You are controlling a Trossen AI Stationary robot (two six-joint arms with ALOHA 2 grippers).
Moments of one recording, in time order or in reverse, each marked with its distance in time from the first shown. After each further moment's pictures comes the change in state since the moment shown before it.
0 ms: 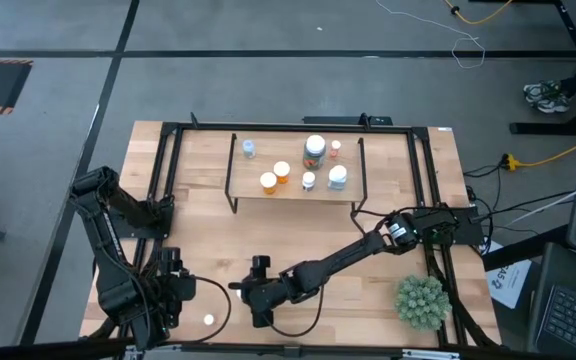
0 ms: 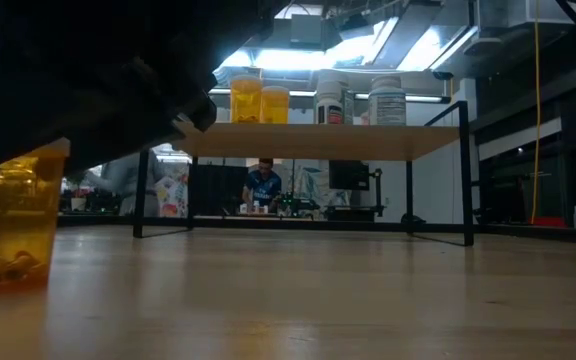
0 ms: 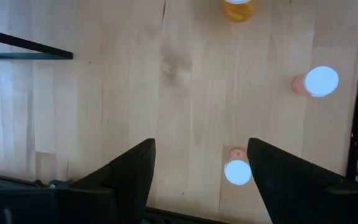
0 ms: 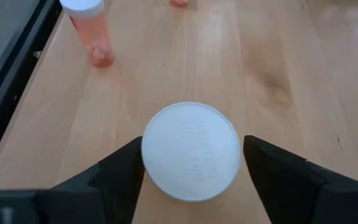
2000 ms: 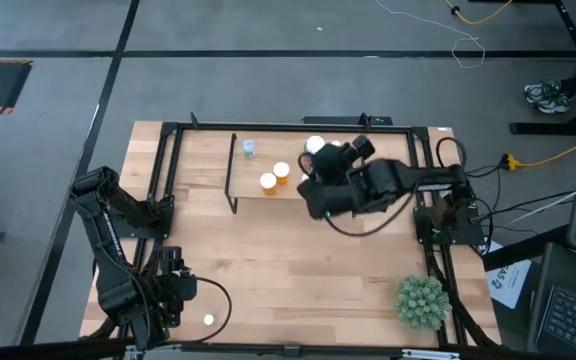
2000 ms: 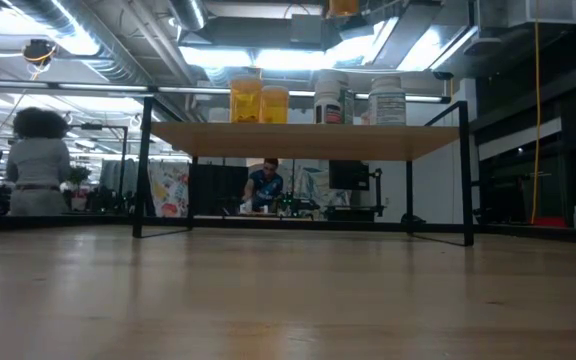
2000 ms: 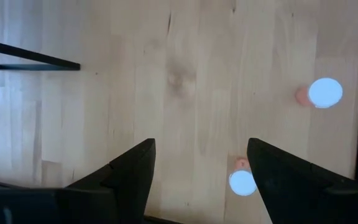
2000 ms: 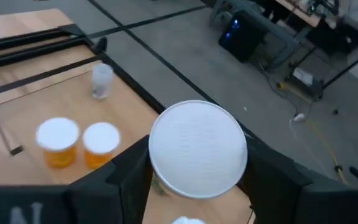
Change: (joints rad) left arm 0.000 0.000 0.000 0.000 -0.046 0.010; right arm -0.197 -0.536 0.320 -1.253 0.719 0.545
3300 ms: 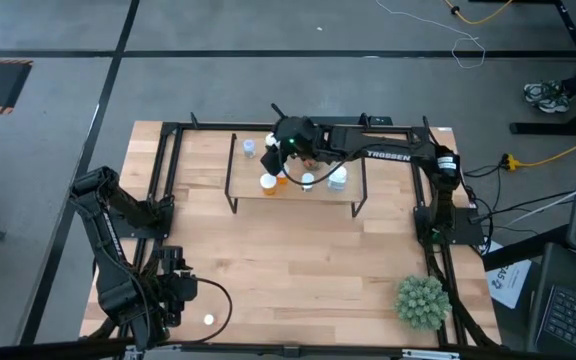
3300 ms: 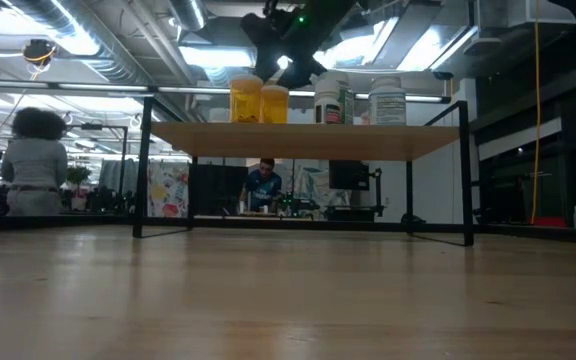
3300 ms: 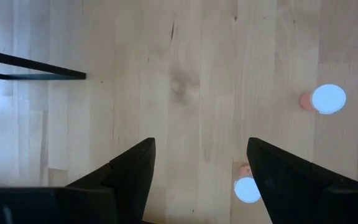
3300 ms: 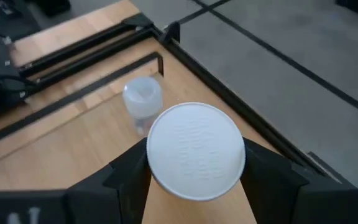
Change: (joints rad) left arm 0.000 0.000 0.000 0.001 -0.032 0.024; right arm -0.443 0.016 -0.502 1.015 -0.694 -0.440
